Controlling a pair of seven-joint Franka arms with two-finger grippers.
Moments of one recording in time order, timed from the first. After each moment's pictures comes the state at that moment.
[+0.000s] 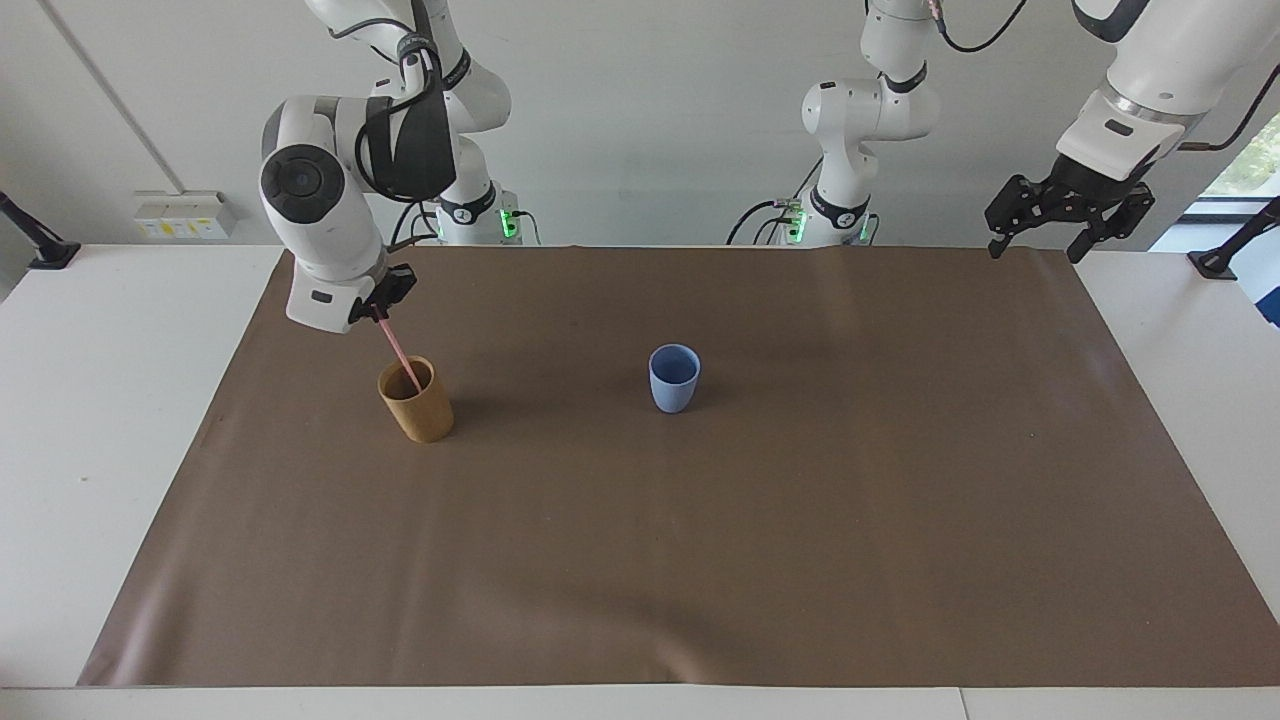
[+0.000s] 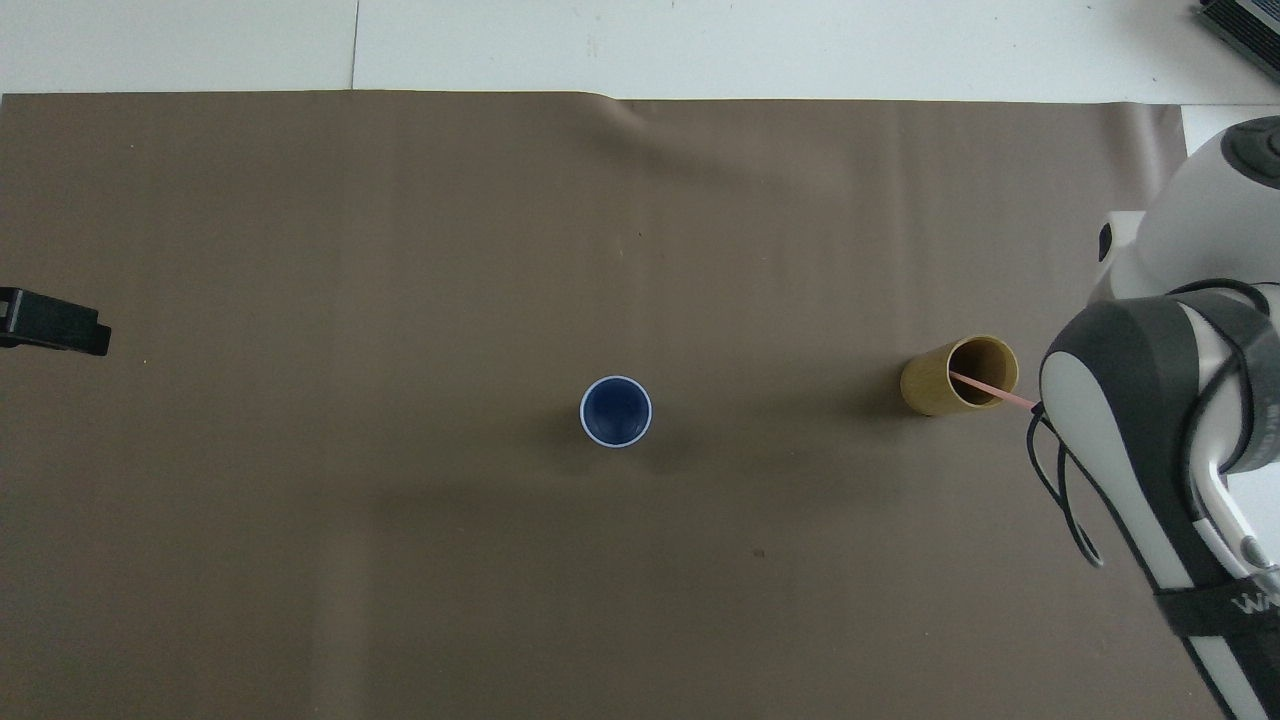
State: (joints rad) left arm -0.09 -0.02 0.05 -1.50 0.00 1.48 0.11; right arm 0.11 0.09 -0.04 -1.71 -0.16 1.45 -0.47
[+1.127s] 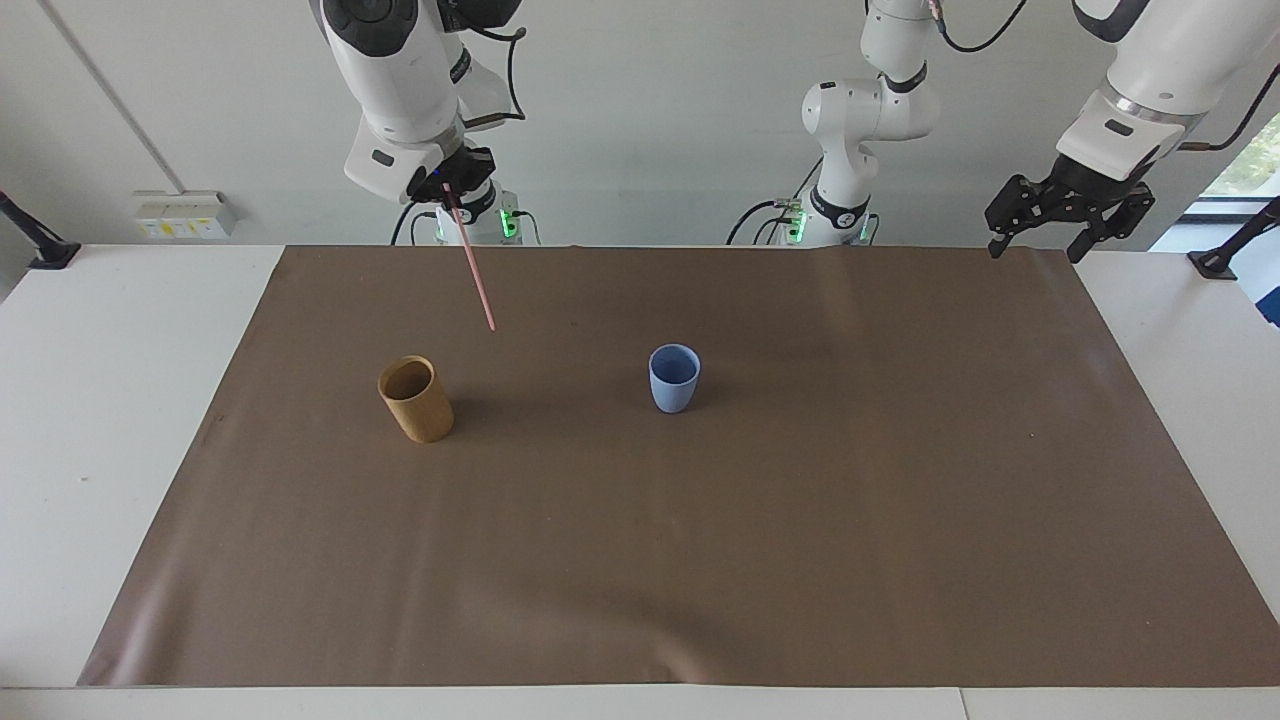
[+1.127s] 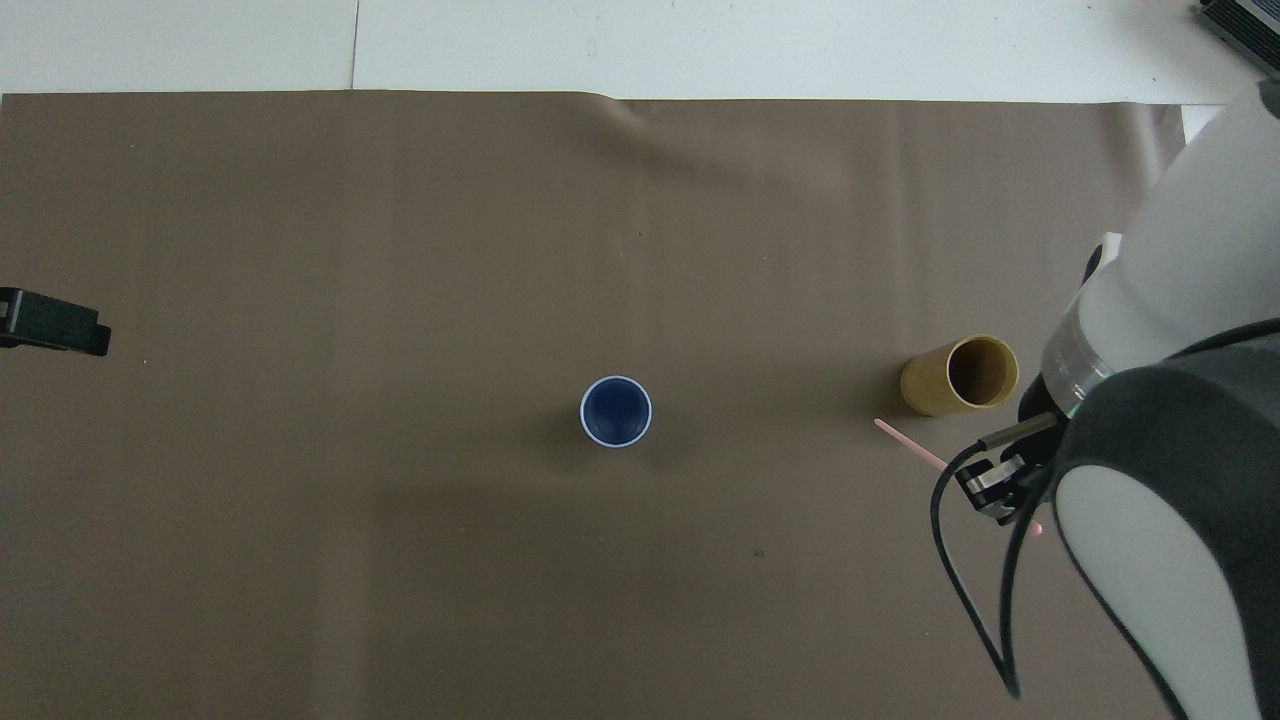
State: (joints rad) left arm -0.09 -0.02 0.05 -1.50 0.00 1.48 0.11; right arm 0.16 0.06 0.11 -1.45 0.06 1.07 0.02
